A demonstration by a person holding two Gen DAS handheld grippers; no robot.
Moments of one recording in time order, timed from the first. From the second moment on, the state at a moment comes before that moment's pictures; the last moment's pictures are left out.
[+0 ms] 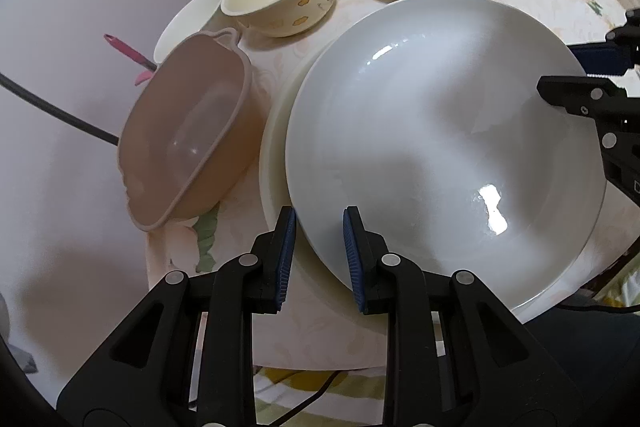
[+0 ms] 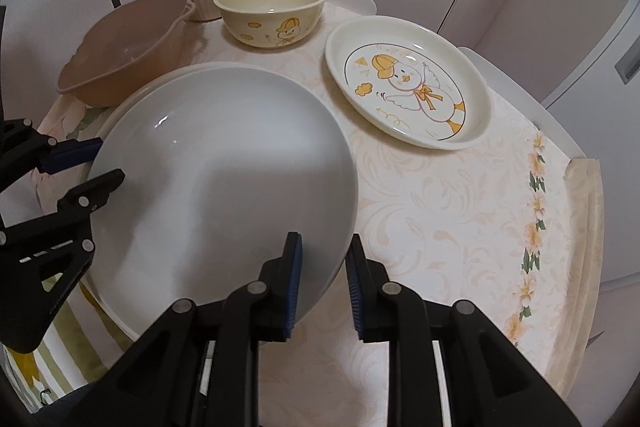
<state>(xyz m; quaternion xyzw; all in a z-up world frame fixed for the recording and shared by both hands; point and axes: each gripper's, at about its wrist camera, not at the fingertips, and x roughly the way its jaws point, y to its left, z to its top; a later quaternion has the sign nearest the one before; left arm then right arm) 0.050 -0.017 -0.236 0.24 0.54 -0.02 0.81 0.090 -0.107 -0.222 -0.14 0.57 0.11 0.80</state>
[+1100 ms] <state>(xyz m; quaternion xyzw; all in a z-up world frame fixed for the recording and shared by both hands) 0.060 -0.019 -0.242 0.27 0.55 -0.03 0.79 0.098 -0.112 -0.225 -0.11 0.61 0.12 0.78</state>
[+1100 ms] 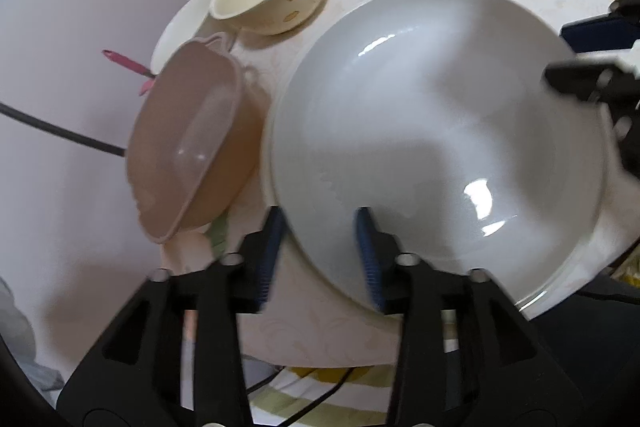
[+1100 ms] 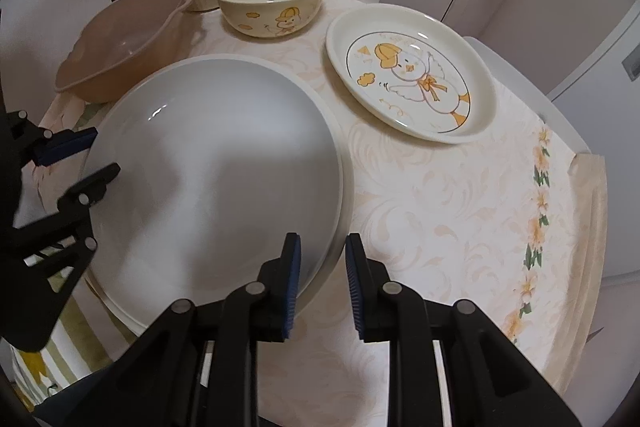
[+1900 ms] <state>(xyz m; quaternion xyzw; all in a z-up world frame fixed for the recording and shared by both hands) 0.151 -0.025 -0.144 -0.07 0.51 -0.12 0.85 0.168 -0.274 -0.130 0.09 0.50 0.13 0.85</state>
